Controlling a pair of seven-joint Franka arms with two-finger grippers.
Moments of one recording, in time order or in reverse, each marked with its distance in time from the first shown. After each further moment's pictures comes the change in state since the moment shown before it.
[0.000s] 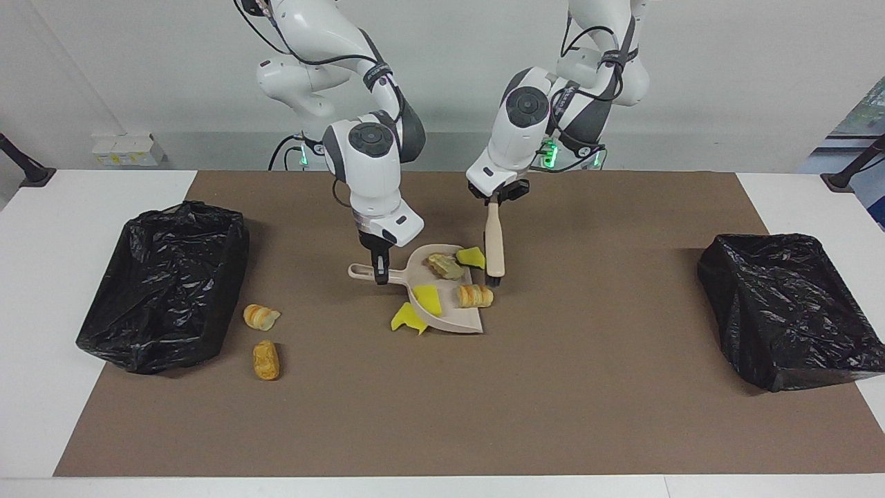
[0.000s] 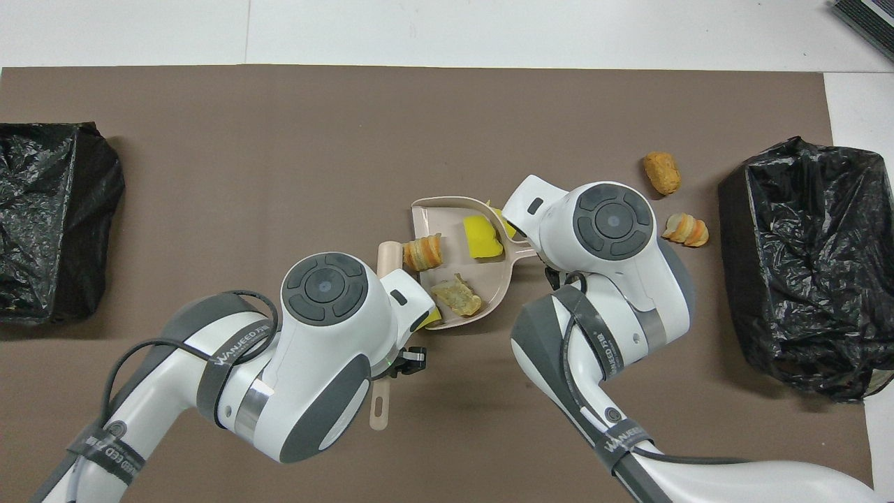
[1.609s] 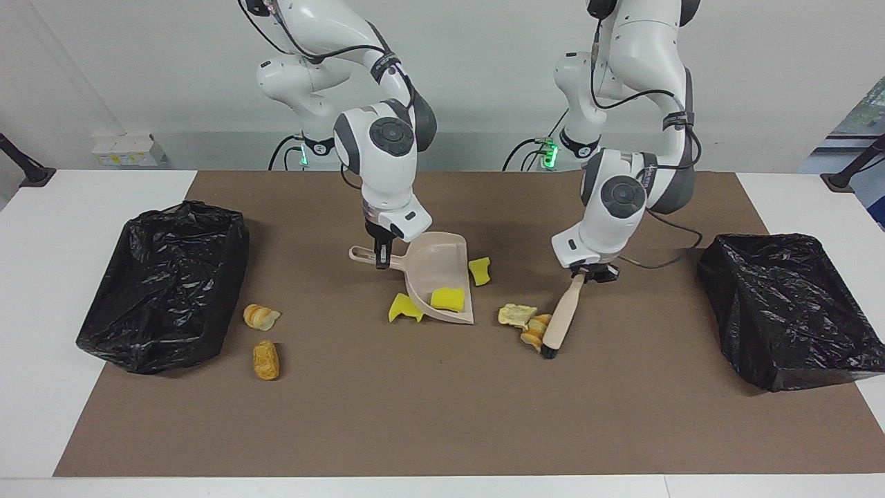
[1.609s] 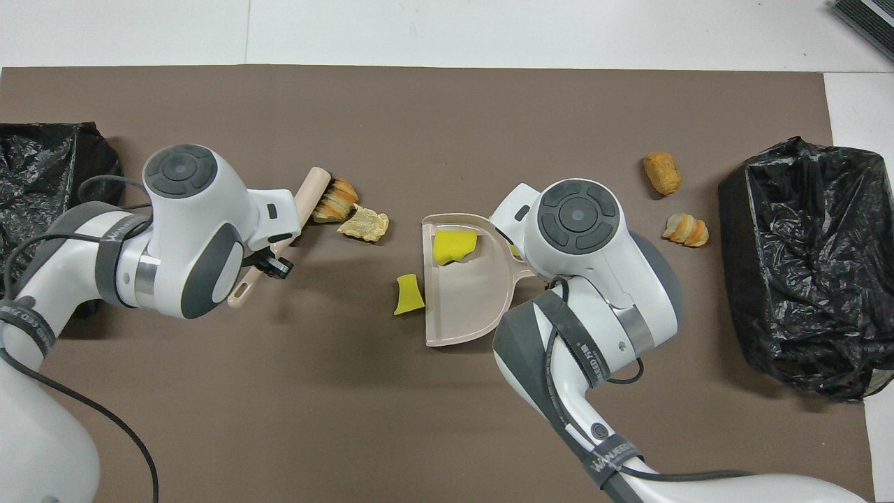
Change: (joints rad) left arm 0.305 0.215 -0.021 0.112 0.253 0.168 0.836; right arm 0.042 0.000 -0.001 0.063 -0.055 -0.220 0.119
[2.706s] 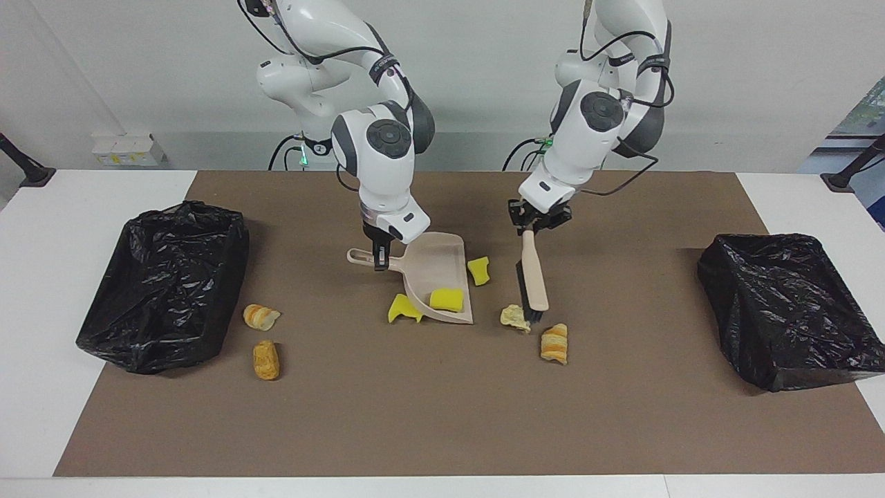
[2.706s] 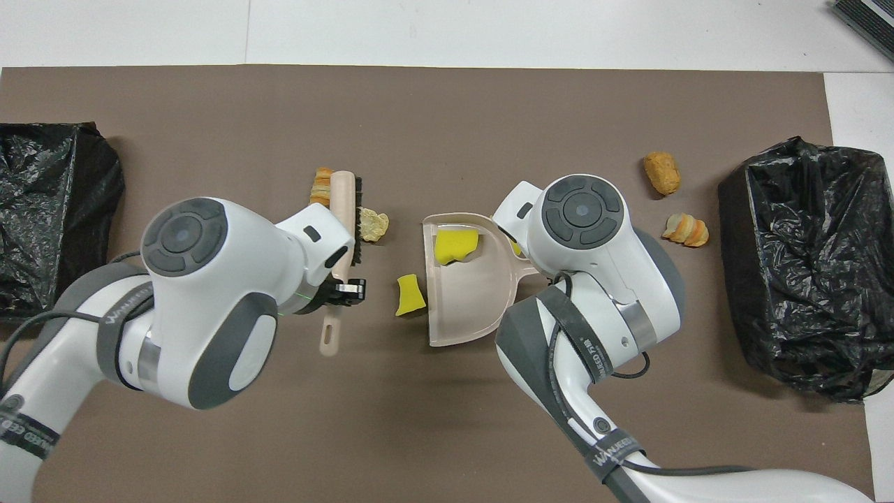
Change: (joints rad) left arm -0.069 -0.199 0.037 -0.047 -0.211 0.002 -0.459; right arm -0.007 0.006 -0.002 0.008 0.000 0.001 -0.026
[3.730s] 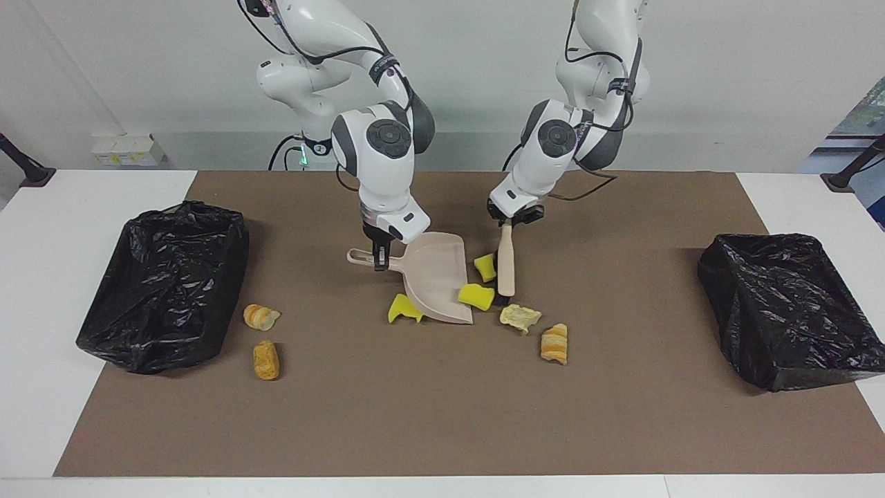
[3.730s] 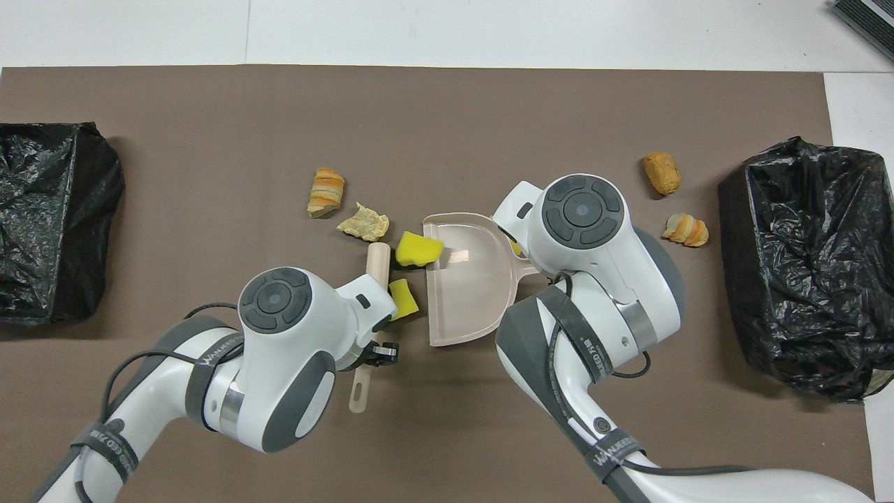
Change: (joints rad) left arm -0.205 -0.014 -0.014 -0.198 -0.130 0.110 -0.079; right arm 0.000 0.000 -0.001 0.001 0.000 0.000 -0.018
